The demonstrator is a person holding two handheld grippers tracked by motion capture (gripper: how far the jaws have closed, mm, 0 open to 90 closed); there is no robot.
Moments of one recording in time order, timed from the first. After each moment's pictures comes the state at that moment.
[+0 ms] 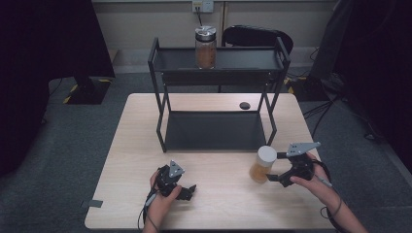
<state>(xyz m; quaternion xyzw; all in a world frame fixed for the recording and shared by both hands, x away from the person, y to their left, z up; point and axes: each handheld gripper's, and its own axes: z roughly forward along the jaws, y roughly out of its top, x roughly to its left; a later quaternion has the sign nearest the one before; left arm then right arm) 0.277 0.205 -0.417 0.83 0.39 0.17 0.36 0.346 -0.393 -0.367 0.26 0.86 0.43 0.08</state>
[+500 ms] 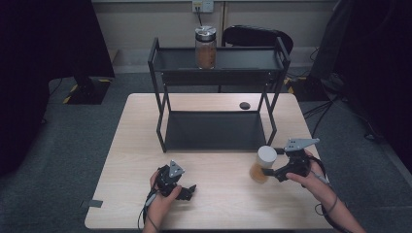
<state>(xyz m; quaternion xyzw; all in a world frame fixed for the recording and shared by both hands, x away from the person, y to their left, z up) 0.277 0.205 -0.417 0.83 0.39 0.17 0.36 0.351 -0.388 -0.369 0.26 0.84 0.47 0.08</state>
